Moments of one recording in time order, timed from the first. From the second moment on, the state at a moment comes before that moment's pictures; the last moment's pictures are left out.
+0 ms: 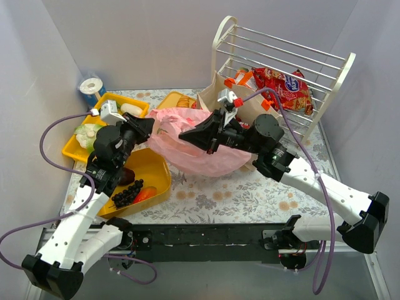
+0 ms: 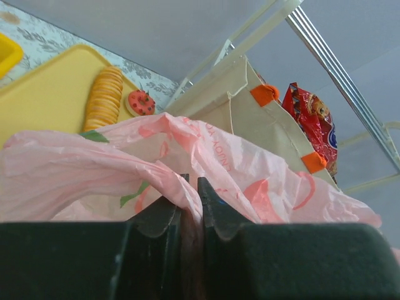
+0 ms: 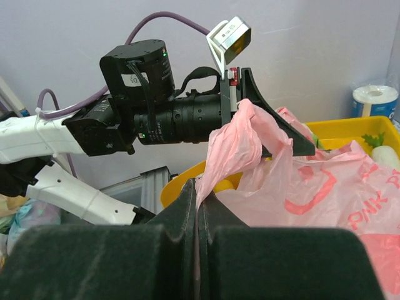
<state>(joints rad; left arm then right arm) -0.37 0.85 0.90 -0.13 -0.11 -0.75 0.91 1.20 1.16 0.31 -0.48 0.39</state>
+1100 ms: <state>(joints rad) -0.37 0.96 0.73 0.14 0.59 -0.36 1.05 0.69 0.67 -0.20 0.81 0.48</state>
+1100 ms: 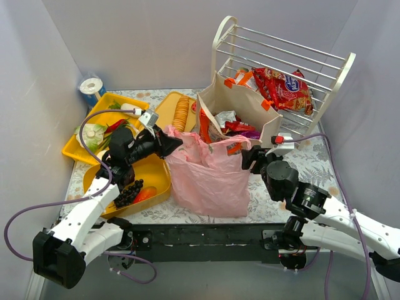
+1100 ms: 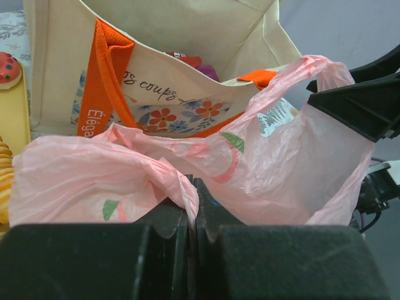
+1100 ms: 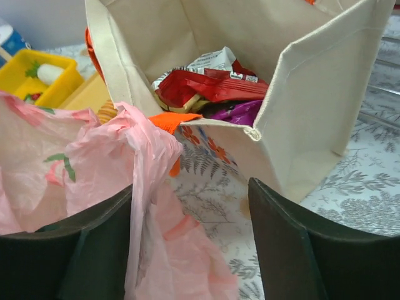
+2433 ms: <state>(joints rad) -0.38 0.84 0.68 0.13 0.69 -0.27 1.09 1.51 1.06 -0.26 0.09 0.50</state>
